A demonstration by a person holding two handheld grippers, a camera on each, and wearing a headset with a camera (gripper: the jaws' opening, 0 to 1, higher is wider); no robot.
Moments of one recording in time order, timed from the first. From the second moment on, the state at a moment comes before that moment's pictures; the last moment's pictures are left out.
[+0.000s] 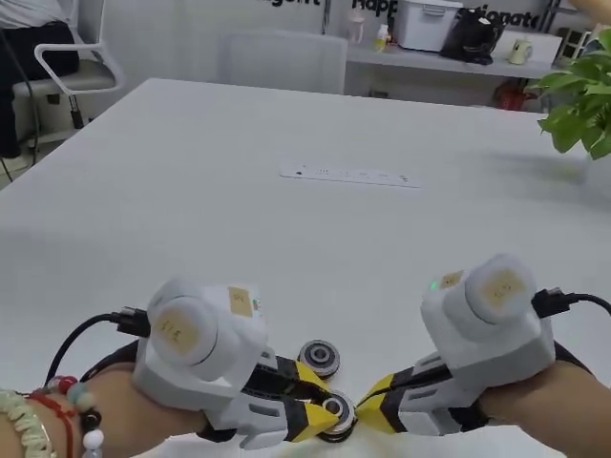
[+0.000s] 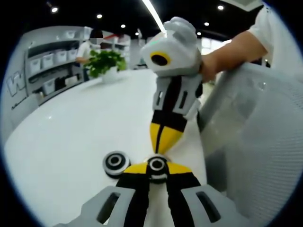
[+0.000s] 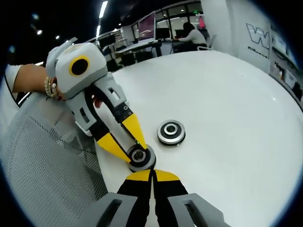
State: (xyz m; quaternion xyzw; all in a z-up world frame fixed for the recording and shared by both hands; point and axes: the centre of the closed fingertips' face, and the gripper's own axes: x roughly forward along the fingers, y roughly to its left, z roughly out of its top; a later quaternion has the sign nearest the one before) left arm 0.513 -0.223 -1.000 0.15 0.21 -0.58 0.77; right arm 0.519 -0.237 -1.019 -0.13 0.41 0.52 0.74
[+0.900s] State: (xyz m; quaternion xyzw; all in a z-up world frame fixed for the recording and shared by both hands) left arm 0.515 -0.221 -1.000 0.16 0.21 -0.58 0.77; right arm 0.521 -0.227 -1.005 0.10 0.48 0.46 0.74
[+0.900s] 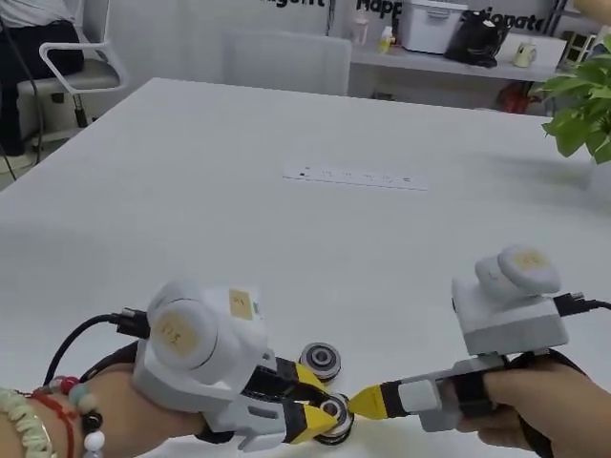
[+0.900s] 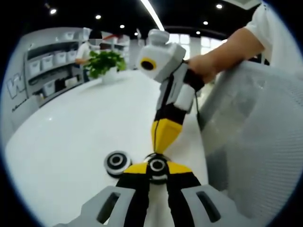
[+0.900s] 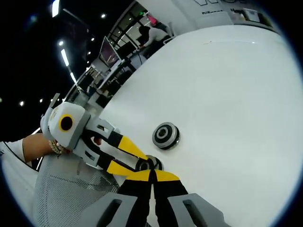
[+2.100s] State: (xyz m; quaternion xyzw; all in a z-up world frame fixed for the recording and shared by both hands) left arm 0.515 -0.222 -1.001 0.17 0.21 -0.58 0.77; right arm 0.520 -0.209 -0.980 0.18 0.45 0.49 0.73
